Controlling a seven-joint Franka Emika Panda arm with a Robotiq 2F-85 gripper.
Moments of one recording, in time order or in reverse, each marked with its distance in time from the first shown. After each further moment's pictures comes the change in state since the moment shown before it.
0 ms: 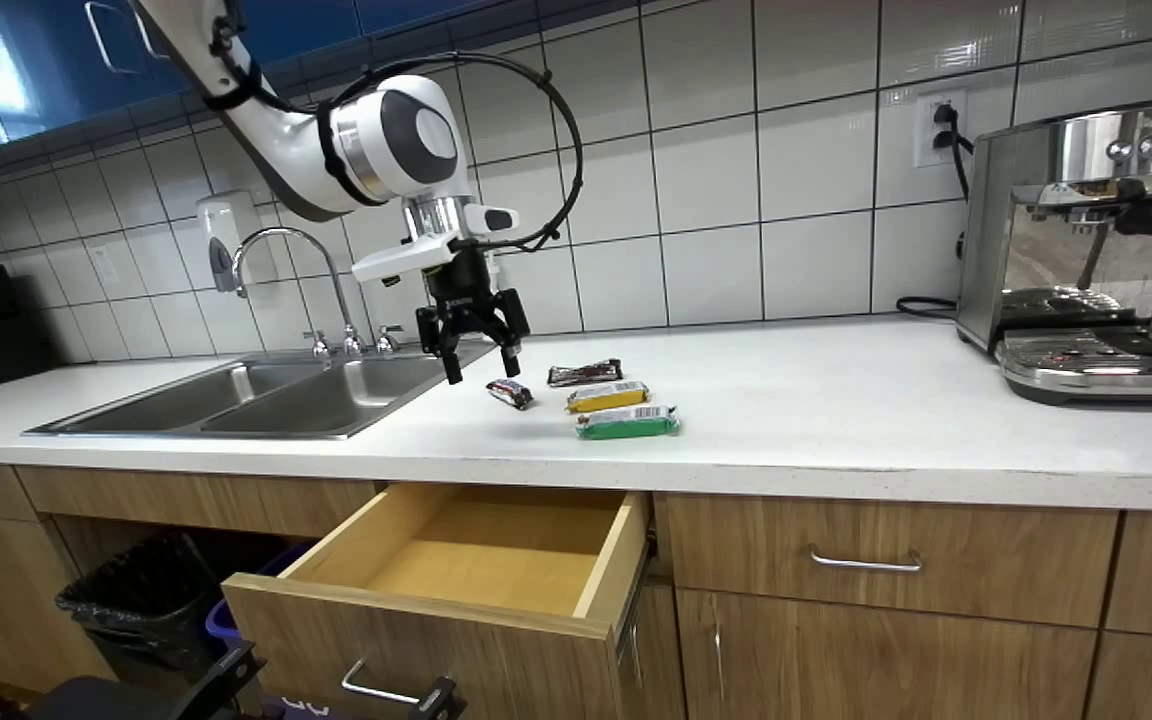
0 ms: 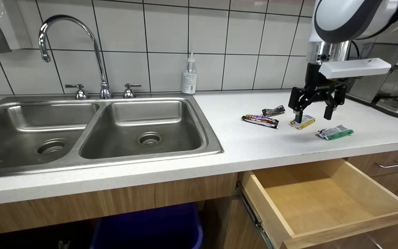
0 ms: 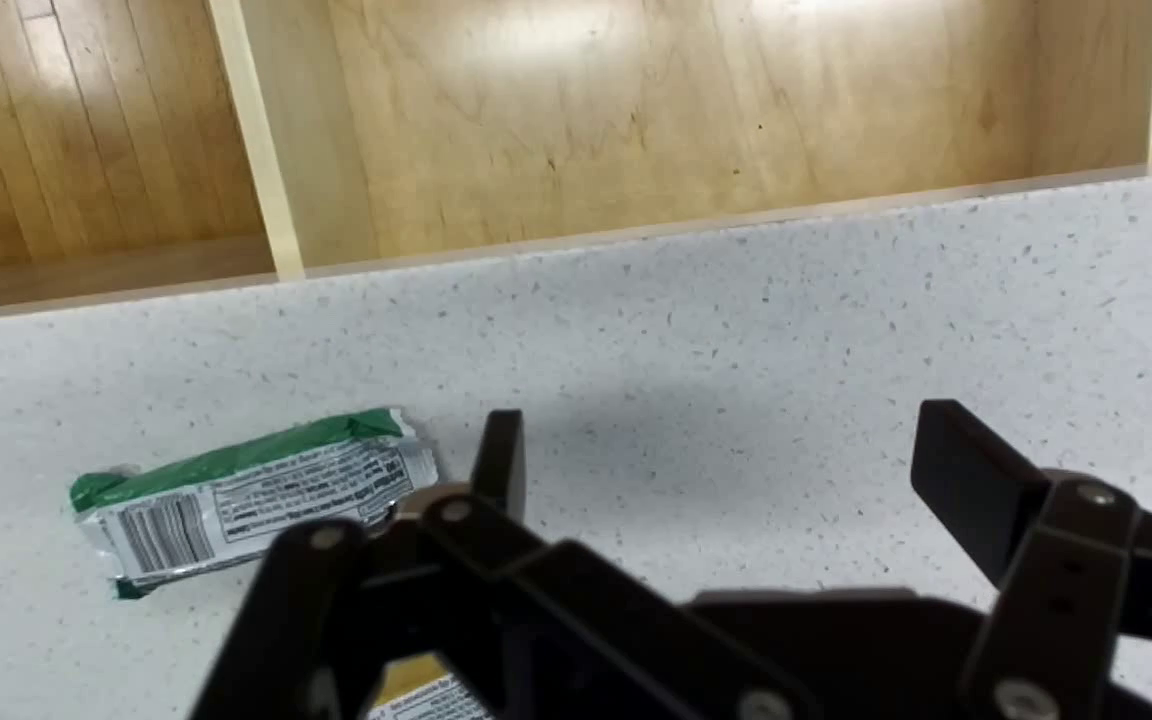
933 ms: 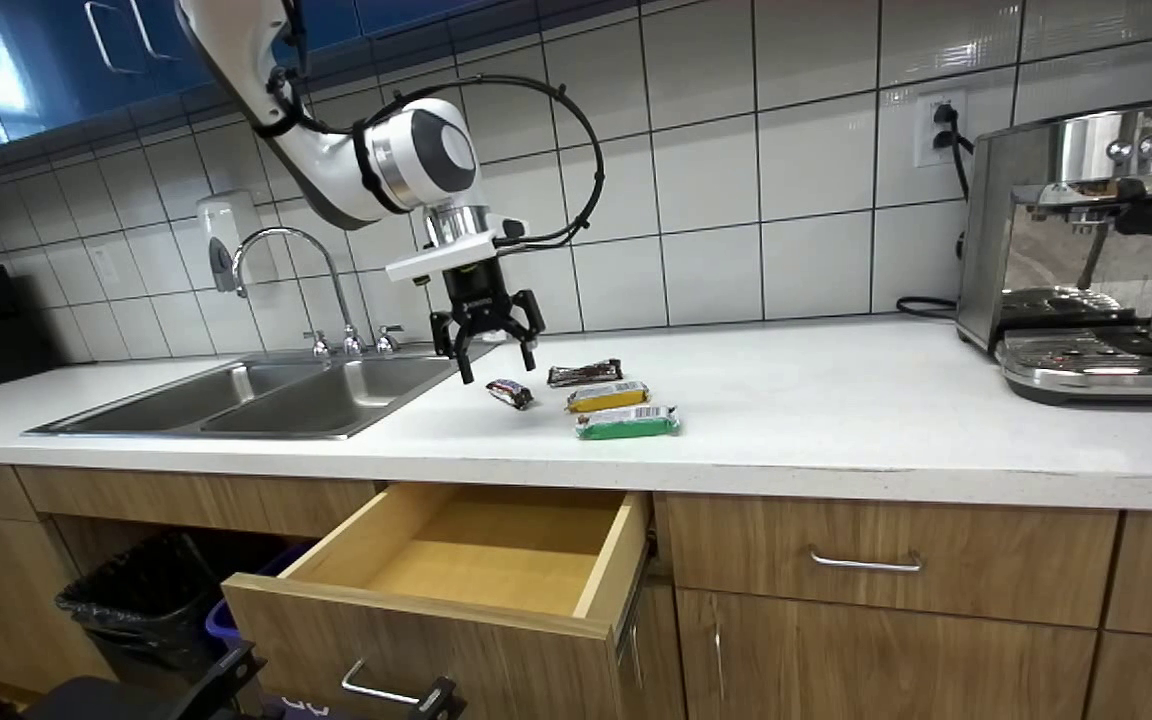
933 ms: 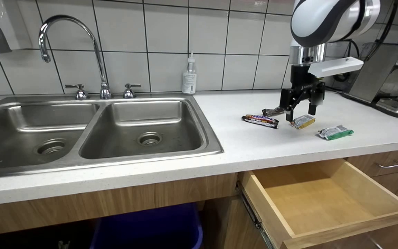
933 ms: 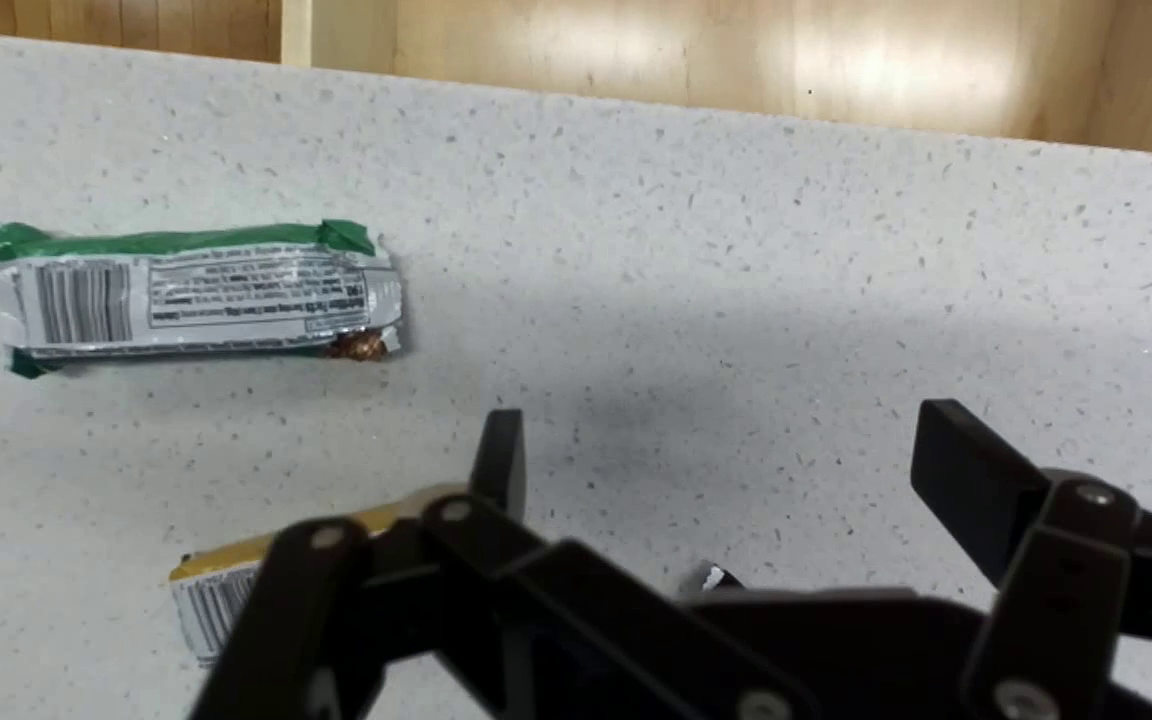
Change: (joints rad) arm 0.001 0.159 0.015 0.217 -0.033 -0.107 -0.208
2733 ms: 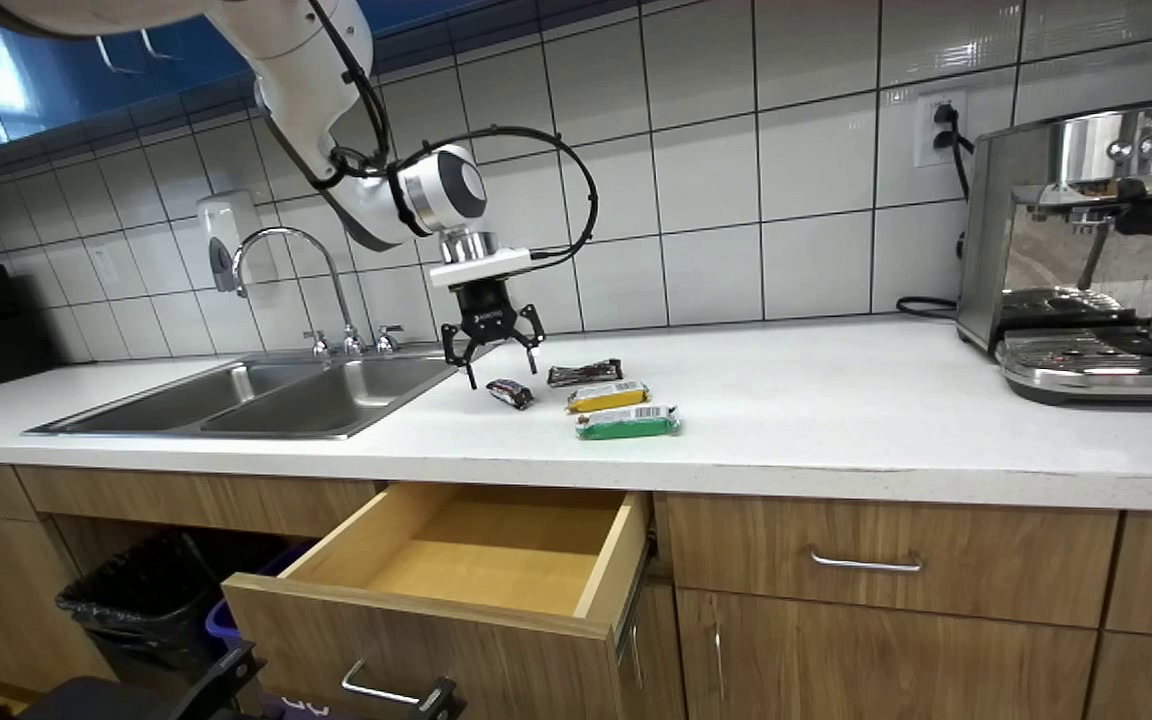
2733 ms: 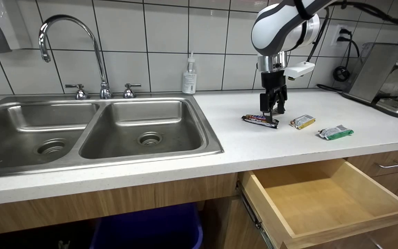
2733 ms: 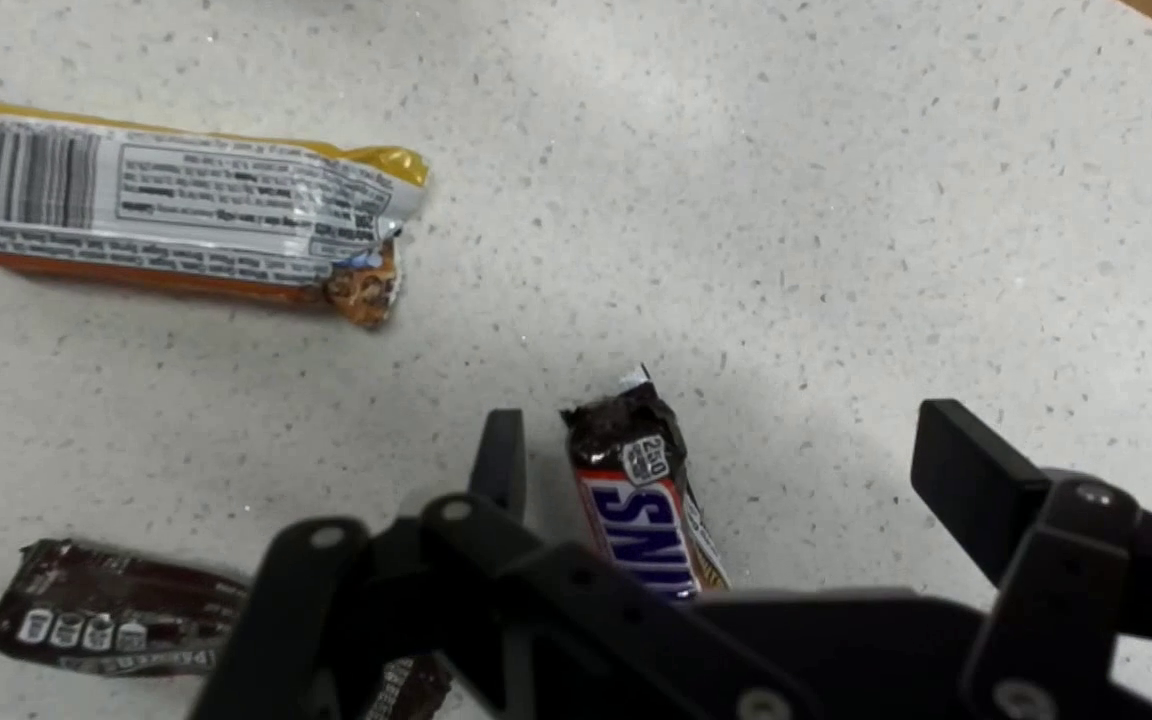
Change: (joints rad) arm 0.004 0.333 0.068 0.473 -0.047 -0.241 -0.353
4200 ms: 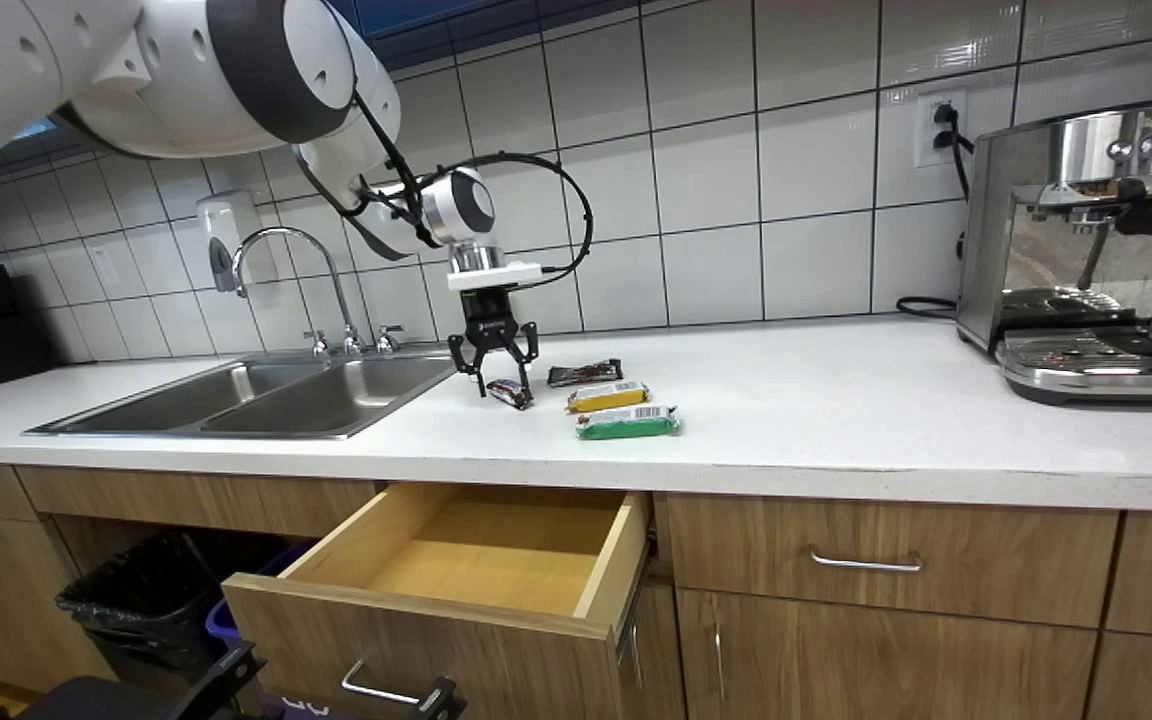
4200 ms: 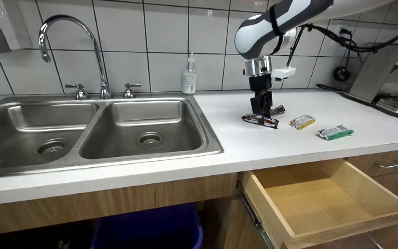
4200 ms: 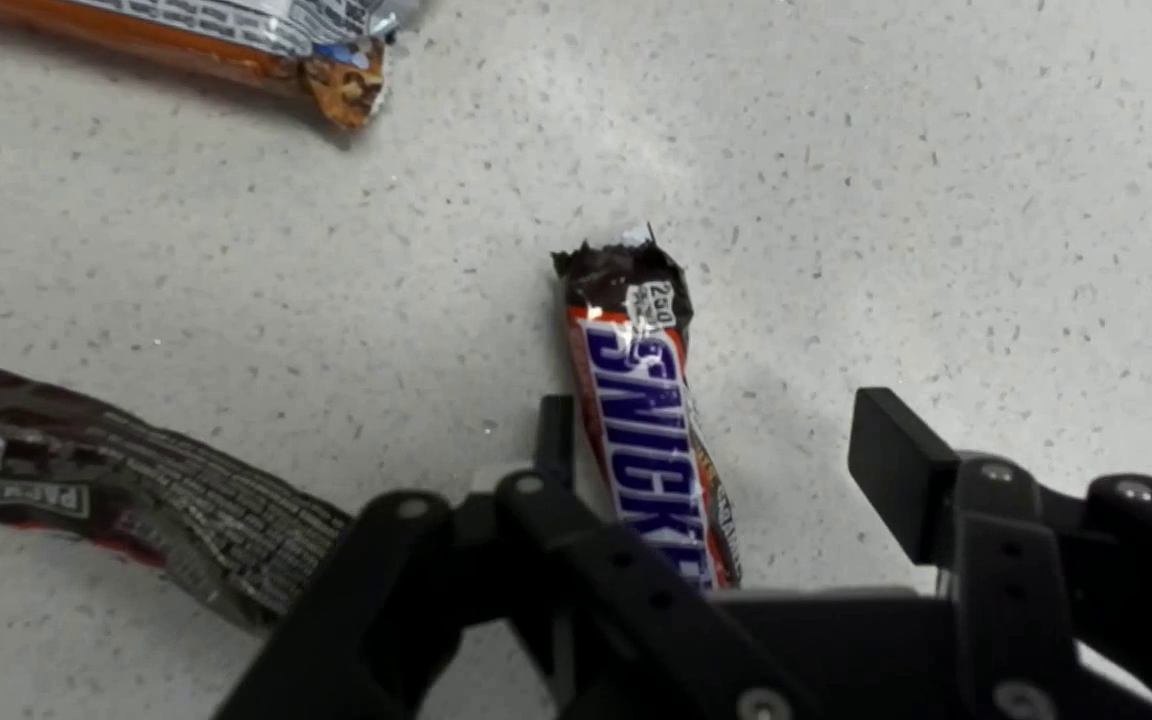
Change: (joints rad) arm 0.003 0.255 0.041 0.403 0.001 -0.239 -0.150
